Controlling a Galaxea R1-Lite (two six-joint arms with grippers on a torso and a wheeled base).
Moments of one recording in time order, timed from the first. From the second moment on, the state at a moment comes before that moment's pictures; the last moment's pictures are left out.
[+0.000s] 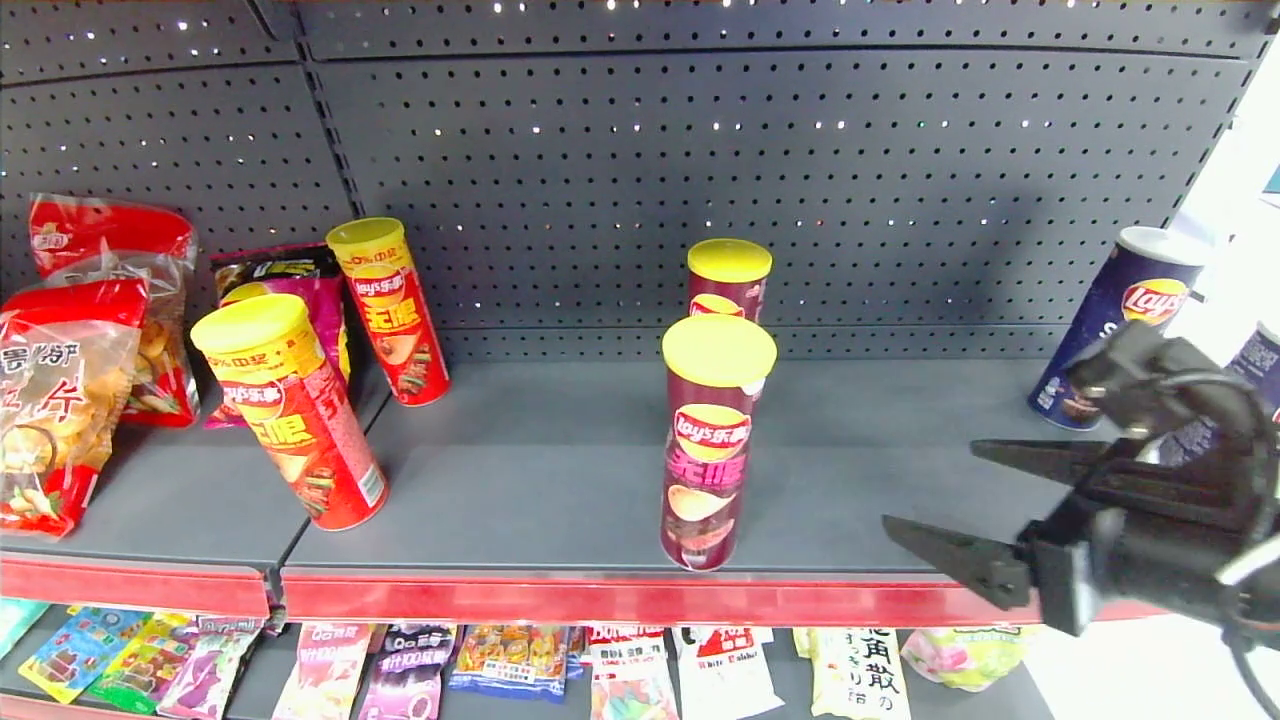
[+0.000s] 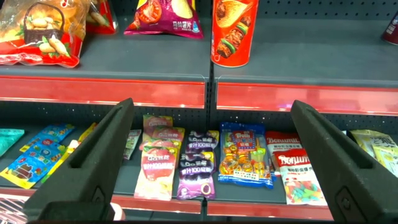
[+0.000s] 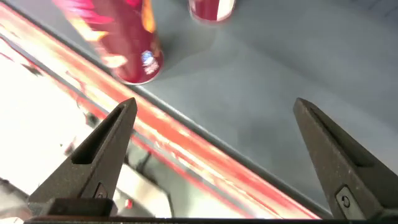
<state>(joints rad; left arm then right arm) 0.00 0.00 0.00 0.00 0.04 -0.01 0.61 1.22 -0.63 -0.16 -0.08 -0.07</state>
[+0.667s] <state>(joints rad) 0.00 0.00 0.00 0.00 0.04 -0.01 -0.04 0.41 -0.21 -0.15 0.27 -0.09</state>
